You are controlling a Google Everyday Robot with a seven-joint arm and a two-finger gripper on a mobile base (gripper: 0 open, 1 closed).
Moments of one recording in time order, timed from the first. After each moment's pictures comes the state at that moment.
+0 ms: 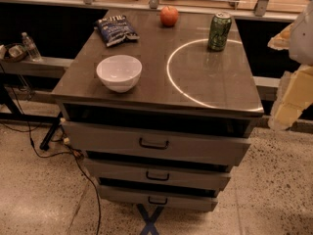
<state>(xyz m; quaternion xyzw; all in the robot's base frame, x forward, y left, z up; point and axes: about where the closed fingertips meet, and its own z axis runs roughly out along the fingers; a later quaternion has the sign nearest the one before) 0.438 -0.216 0.978 -0.60 0.78 -0.04 0.16</state>
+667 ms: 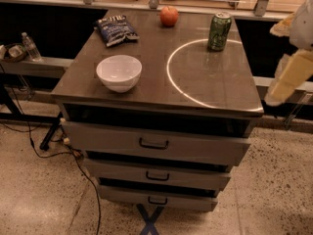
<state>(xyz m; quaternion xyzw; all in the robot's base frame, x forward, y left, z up) 0.502 -0.241 0.972 -0.59 0.78 -0.03 0.21</state>
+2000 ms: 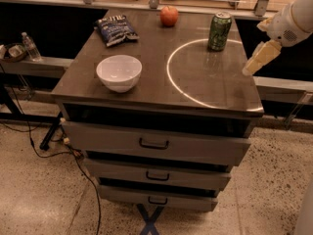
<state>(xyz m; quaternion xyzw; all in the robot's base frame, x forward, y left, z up) 0.683 -0.289 0.906 -0.53 0.78 0.02 0.32</state>
